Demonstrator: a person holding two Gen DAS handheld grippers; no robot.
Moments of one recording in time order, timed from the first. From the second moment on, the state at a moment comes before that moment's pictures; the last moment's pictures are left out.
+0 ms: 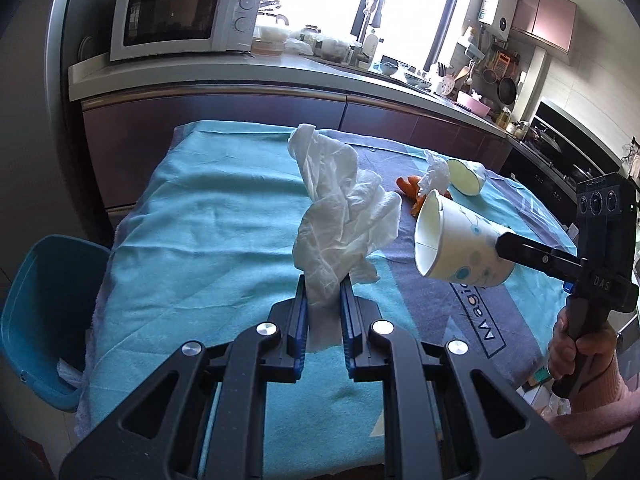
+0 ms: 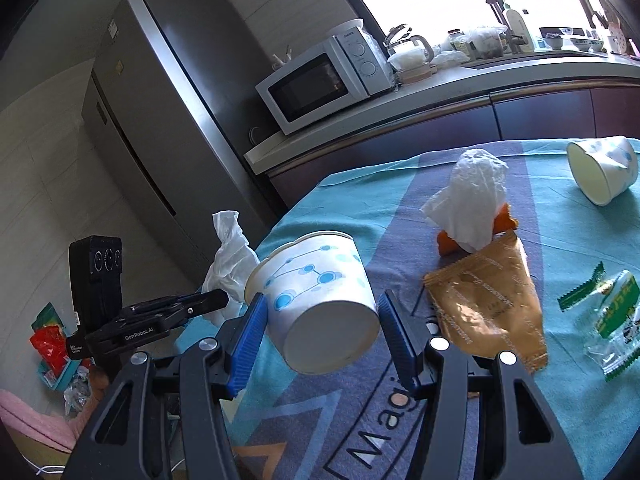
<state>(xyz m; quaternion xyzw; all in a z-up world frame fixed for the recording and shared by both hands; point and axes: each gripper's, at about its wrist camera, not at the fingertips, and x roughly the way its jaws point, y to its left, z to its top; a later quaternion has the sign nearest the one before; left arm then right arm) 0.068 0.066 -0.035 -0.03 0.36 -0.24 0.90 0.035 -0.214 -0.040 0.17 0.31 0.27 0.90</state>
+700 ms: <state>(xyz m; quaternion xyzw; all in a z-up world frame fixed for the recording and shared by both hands) 0.054 0.193 -0.028 -0.09 0.34 -0.11 0.93 0.091 -0.096 -0.021 0.12 0.33 0.38 0.86</state>
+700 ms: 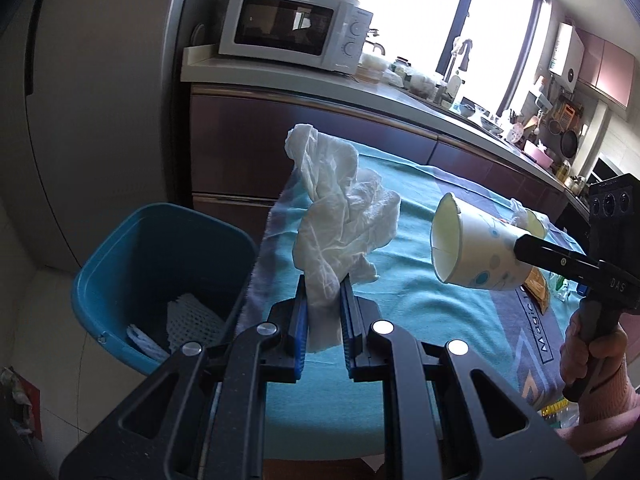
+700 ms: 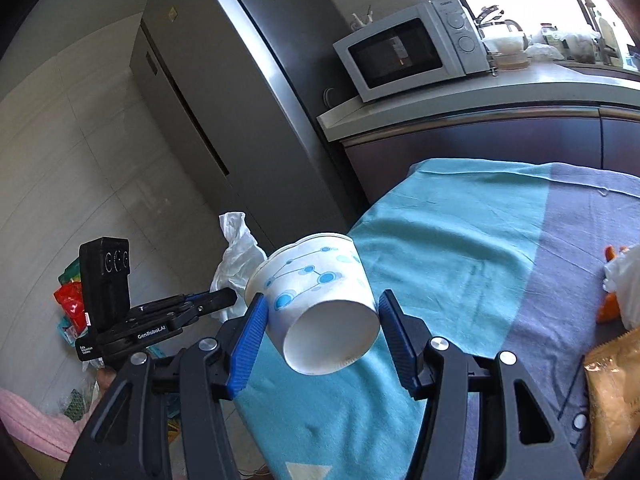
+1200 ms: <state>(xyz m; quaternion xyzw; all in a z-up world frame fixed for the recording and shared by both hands) 0.059 0.277 -0.047 -0.13 0.35 -0.02 0.93 0.115 -0.018 -0.020 0.08 0.35 0.44 0.83</state>
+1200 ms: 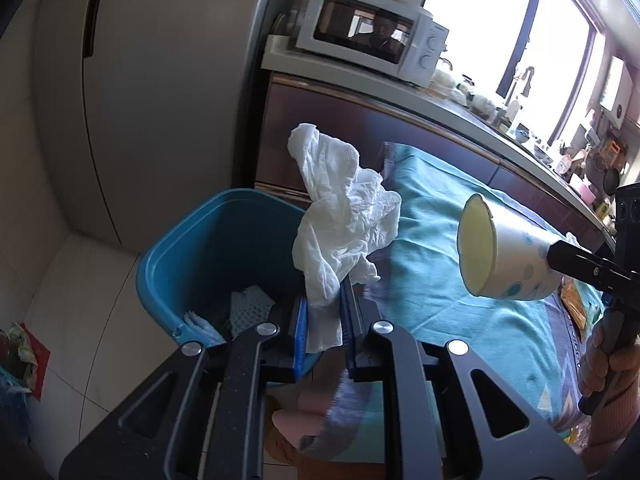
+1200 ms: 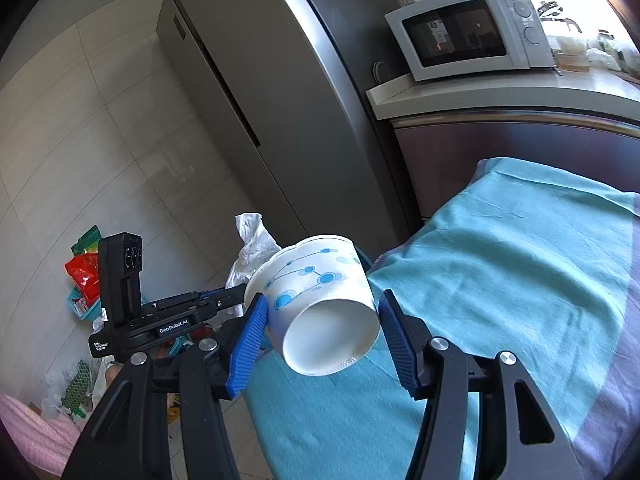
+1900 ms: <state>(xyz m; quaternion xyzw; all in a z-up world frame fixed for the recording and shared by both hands) 0.088 0.304 -0.085 -0.16 0.39 0.02 0.91 0.146 0.050 -0.029 0.06 0.39 0.45 0.81</state>
